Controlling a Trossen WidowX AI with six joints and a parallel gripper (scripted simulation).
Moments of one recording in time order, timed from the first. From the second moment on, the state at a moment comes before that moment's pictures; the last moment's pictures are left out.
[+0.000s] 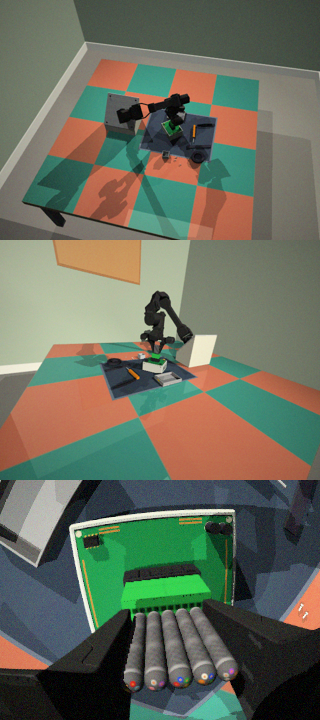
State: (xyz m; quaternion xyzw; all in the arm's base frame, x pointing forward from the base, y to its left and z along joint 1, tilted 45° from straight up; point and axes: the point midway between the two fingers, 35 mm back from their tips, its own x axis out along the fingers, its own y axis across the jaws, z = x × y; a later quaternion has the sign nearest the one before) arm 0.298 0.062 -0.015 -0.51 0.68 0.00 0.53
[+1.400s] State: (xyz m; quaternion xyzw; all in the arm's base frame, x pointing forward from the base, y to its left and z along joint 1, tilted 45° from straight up) arm 0.304 0.061 -0.006 -0.47 0.71 0.02 0.52
